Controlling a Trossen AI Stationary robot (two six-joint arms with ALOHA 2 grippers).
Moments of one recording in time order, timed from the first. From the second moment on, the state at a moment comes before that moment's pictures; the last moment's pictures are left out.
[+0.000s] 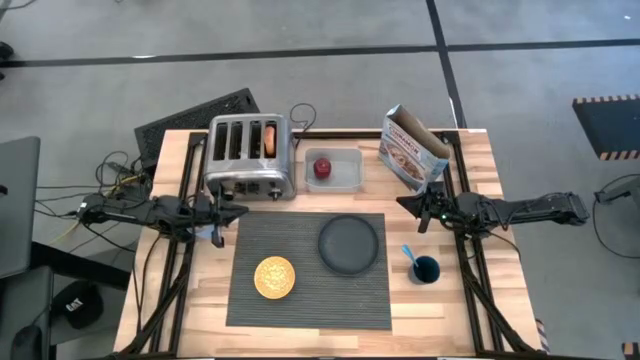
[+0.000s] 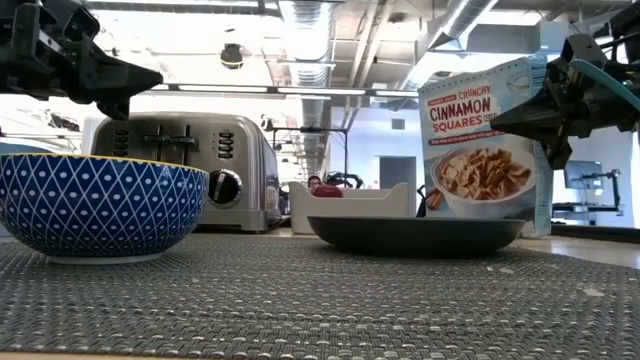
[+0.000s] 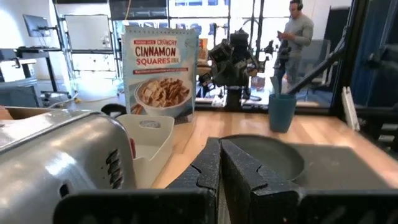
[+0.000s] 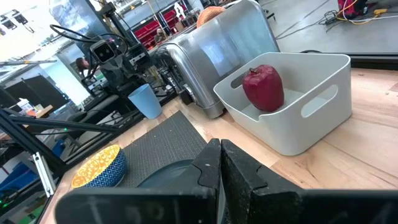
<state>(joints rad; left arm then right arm) -0.15 0.01 0.02 0.06 -0.30 -0.03 0.05 0.18 0.01 0.06 0.39 0.55</state>
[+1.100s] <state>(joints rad) -0.15 0.78 0.26 0.58 -0.35 -0.03 0.05 0.18 0.01 0.06 0.39 0.55</state>
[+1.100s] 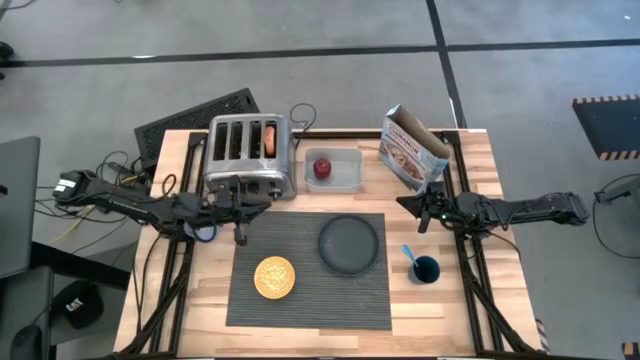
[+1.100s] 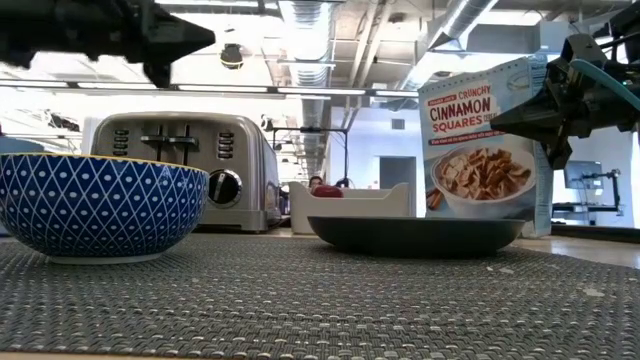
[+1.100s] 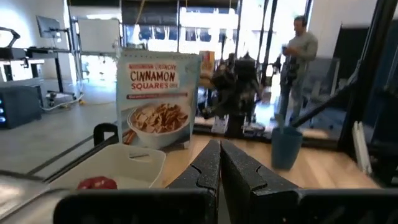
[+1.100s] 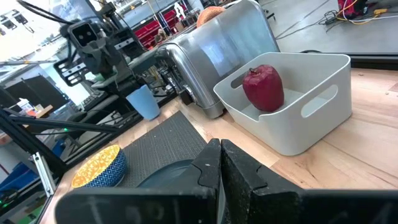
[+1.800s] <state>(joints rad) -0.15 1.16 0.58 0.41 -0.41 0.07 0.05 0.18 0.01 0.06 0.39 0.55</state>
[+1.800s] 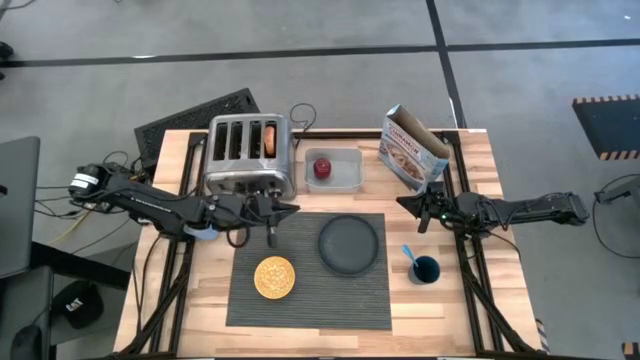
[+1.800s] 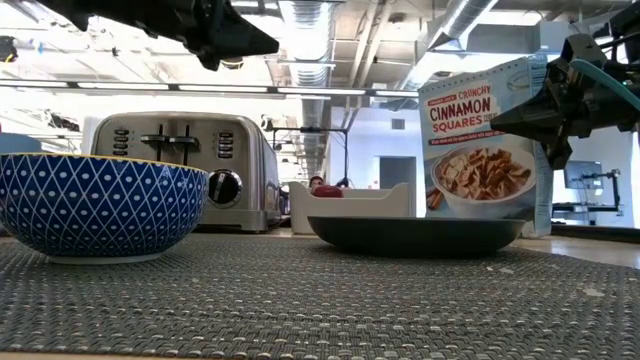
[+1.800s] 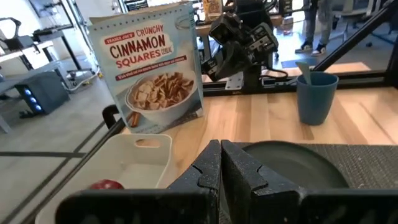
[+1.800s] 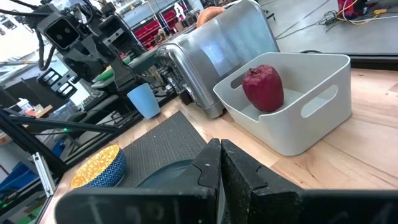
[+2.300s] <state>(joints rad) -0.16 1.16 0.79 0.17 -0.46 0.09 0.05 0.18 0.01 0.06 0.39 0.47</state>
